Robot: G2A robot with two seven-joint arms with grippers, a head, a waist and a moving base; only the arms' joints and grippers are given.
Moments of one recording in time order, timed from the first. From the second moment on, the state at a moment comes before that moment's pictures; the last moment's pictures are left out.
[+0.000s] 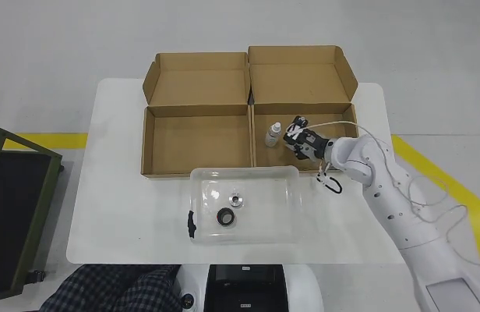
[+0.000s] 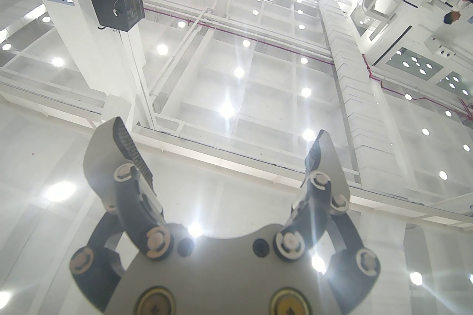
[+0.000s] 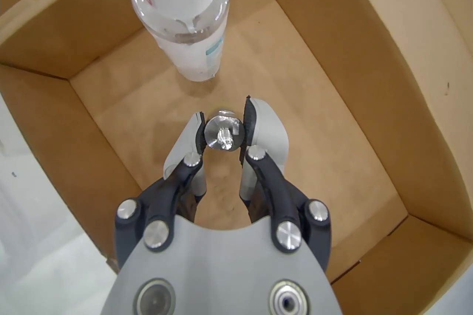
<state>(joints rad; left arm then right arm) -0.11 -0.30 -0.54 -1.19 3.07 0.29 0.07 -0.81 -1.12 1.03 -1.34 -1.20 -0.63 0.58</state>
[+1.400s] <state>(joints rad) -0.11 -0.30 -0.54 -1.19 3.07 0.29 0.07 -1.12 -1.05 1.31 -1.90 -1.22 -0.72 0.53</state>
